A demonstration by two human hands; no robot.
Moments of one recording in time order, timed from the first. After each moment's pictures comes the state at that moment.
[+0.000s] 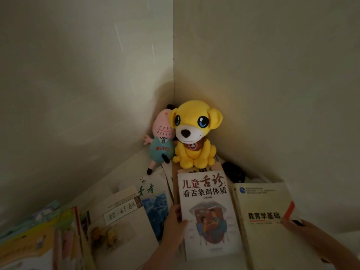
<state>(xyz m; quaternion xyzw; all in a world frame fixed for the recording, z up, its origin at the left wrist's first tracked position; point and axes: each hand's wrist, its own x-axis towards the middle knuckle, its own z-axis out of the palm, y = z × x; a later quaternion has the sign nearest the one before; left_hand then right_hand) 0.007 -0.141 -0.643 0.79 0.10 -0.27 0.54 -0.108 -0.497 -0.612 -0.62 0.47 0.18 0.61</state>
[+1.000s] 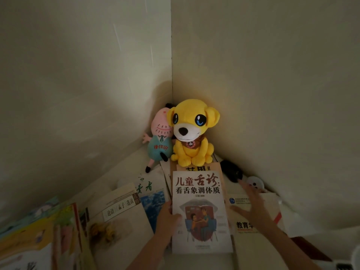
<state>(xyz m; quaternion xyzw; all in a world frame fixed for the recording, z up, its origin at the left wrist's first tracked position) 0.020 -0.129 -0.651 0.77 0.14 -0.29 0.55 -0.048 -0.393 -0.620 -0.91 0.18 0.04 0.36</state>
